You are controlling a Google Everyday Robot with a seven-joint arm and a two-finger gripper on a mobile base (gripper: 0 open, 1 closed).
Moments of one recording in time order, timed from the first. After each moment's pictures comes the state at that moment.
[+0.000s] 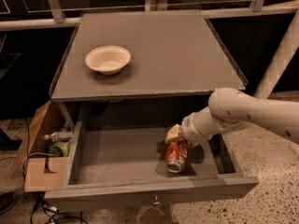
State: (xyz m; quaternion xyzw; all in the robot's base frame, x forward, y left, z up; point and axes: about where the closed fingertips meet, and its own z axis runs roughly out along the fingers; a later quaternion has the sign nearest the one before) arm 0.542 -0.110 0.630 0.06 0.96 0.27 0.10
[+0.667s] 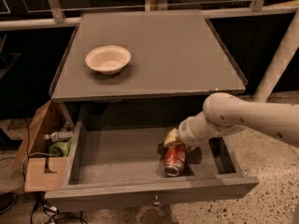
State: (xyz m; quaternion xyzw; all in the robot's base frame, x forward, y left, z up) arm 0.538 -0.106 0.610 0.07 0.96 0.25 0.09
